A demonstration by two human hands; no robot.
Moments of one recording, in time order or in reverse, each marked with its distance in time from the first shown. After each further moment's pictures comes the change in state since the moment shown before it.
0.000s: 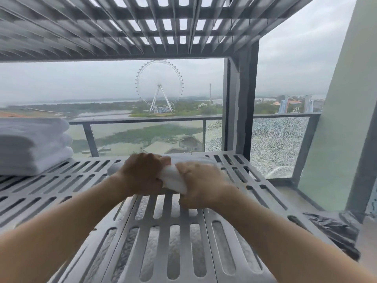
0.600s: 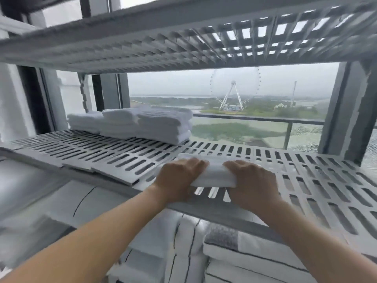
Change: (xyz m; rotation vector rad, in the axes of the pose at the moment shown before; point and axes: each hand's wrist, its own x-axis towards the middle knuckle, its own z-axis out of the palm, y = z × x) left_hand -0.270 -0.051 -0.072 0.160 0.112 -0.246; right_hand -0.056 -0.200 -0.021 0.077 0.288 -0.138
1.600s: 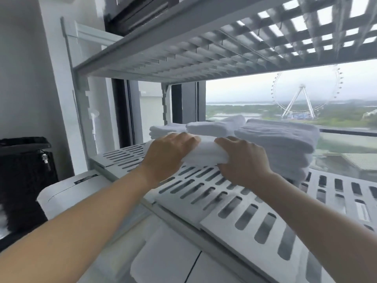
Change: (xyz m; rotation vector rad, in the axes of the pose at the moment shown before) left_hand -0.070 -0.376 0.029 0.293 0.187 -0.167; right_hand 0.287 -0.272 0.116 0.325 0.164 -0.326
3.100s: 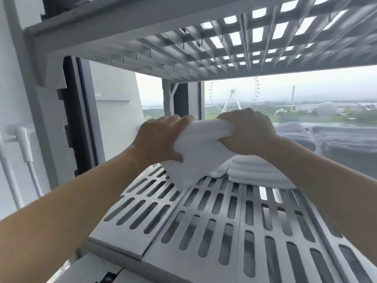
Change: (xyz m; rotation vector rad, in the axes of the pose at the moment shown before) left_hand 0.017 -0.360 0.198 -0.161 -0.021 0.122; right_hand 0.294 -0.126 0.183 -0.297 -0.007 0.233
